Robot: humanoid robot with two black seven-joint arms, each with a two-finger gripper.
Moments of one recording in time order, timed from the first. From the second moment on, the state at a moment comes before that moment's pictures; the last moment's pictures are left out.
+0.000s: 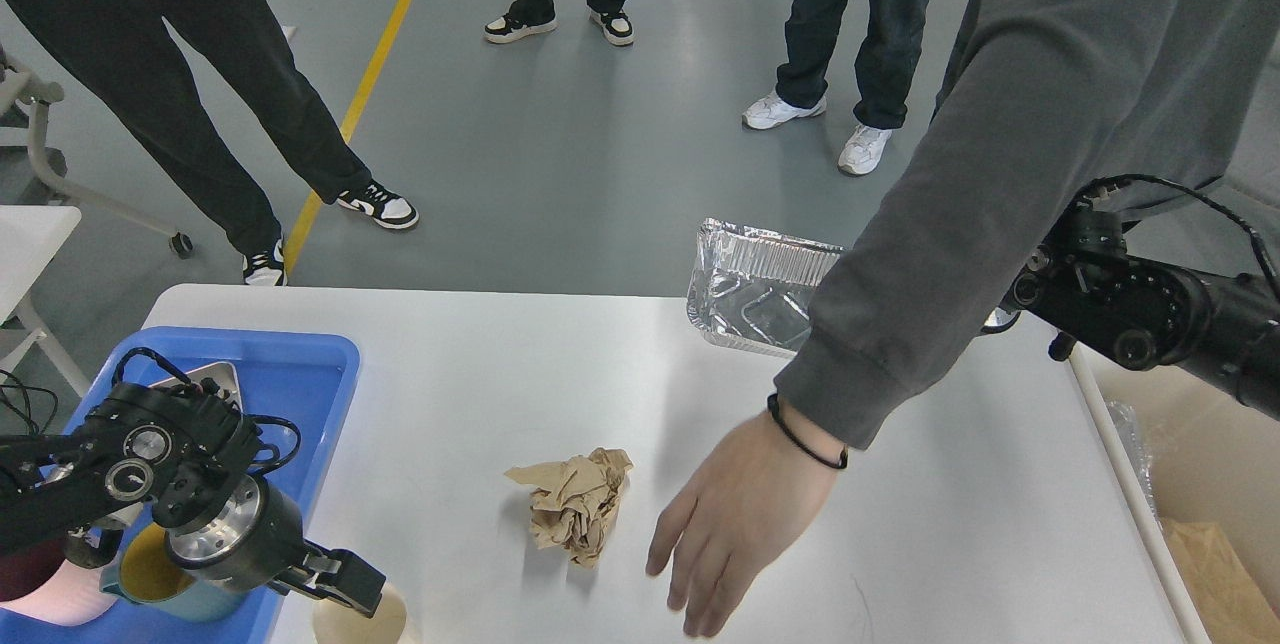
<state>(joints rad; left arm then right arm) -0.75 0.79 -0.24 -1.59 1.06 -0.90 0.53 1.10 -0.44 0.08 0.87 -1.07 0.55 -0.08</state>
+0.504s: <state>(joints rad) -0.73 0.70 -0.23 -1.56 1.15 -0.89 0.53 1.10 -0.45 0.08 0.88 -1.07 0.55 -0.07</state>
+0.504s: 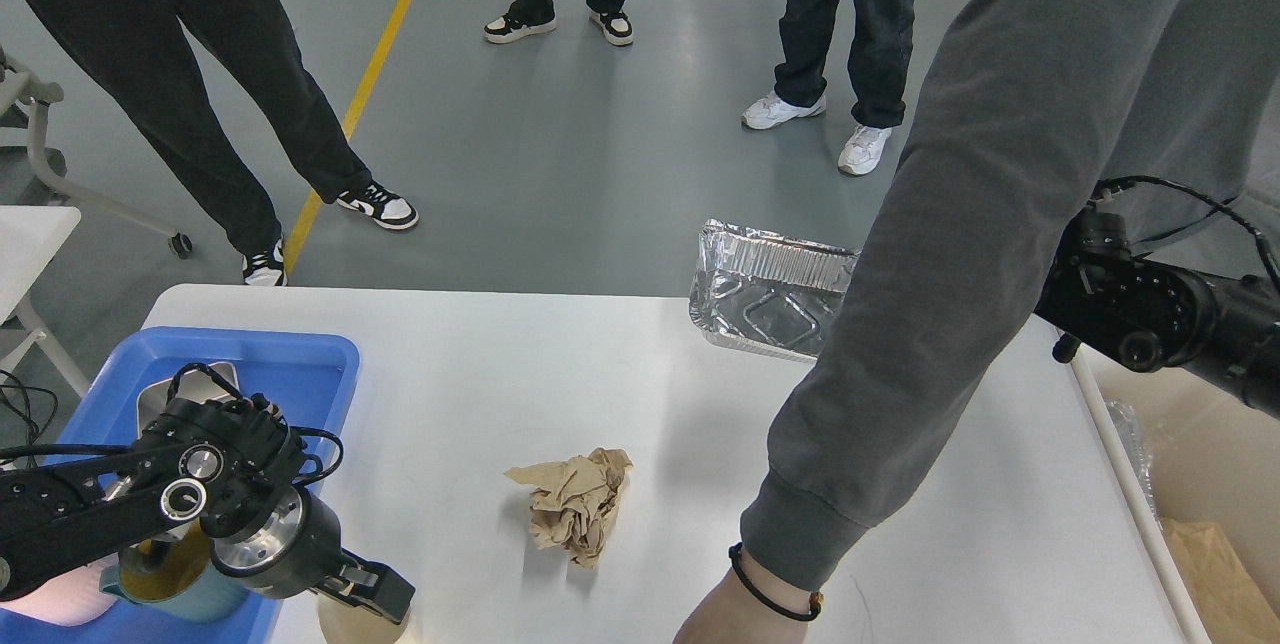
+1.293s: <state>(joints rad) -0.73 0.70 -0.24 -1.56 1.16 -0.92 0.53 1.09 -0.46 0.09 0.89 -1.07 0.55 -0.07</state>
